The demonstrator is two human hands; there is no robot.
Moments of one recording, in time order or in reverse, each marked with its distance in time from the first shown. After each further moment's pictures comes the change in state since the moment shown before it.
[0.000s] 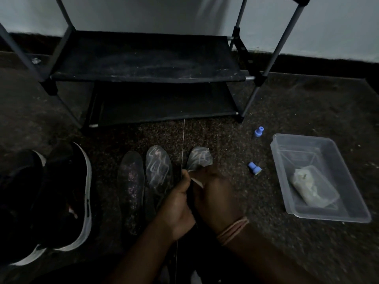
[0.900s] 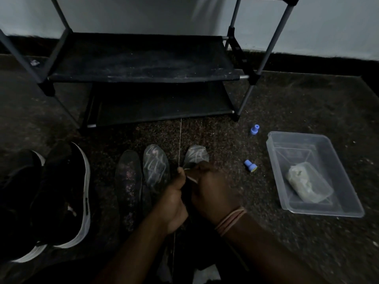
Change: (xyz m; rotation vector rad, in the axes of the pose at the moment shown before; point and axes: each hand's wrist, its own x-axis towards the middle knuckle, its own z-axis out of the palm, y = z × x) left_hand -0.002 0.001 0.000 0.097 0.031 0.101; right_hand 0.004 0.000 -0.015 -0.029 -0.189 -0.011
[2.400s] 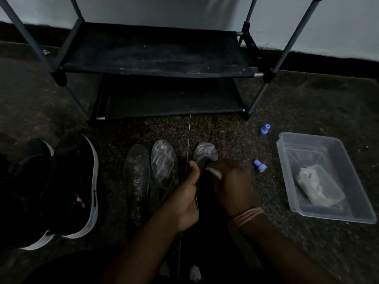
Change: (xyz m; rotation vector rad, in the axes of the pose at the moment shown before) left_hand 0.008 -0.001 0.000 0.003 -0.025 -0.197; right_hand 0.003 0.034 0.007 -0.132 0.192 0.021
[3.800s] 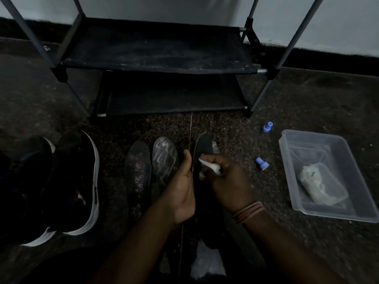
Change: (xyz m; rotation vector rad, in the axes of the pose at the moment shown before) left_hand -0.009 0.016 0.001 -0.034 -0.075 0.072; right_hand 0.002 -0.021 0.001 0.706 -0.031 0.354
